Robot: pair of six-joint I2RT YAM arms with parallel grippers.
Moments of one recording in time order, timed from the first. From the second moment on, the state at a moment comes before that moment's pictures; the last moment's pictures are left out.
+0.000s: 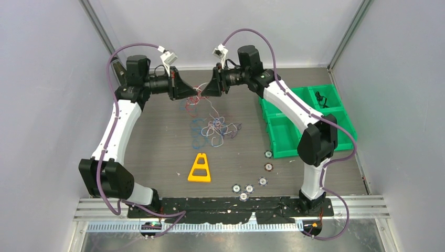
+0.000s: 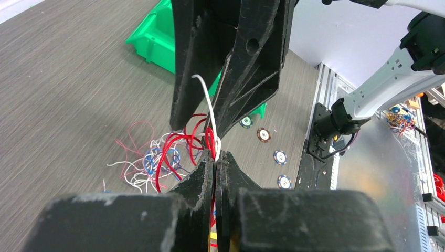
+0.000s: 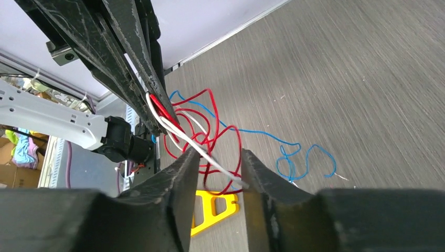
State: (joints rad) left arm -0.10 1.45 1.46 -0.47 1.11 0.01; right arm 0.55 1.92 1.85 -0.30 -0.90 0.19
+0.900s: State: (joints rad) left arm 0.05 1.40 1.31 -0.69 0.96 0.43; right arm 0.48 1.84 1.90 -0.36 -0.80 0.11
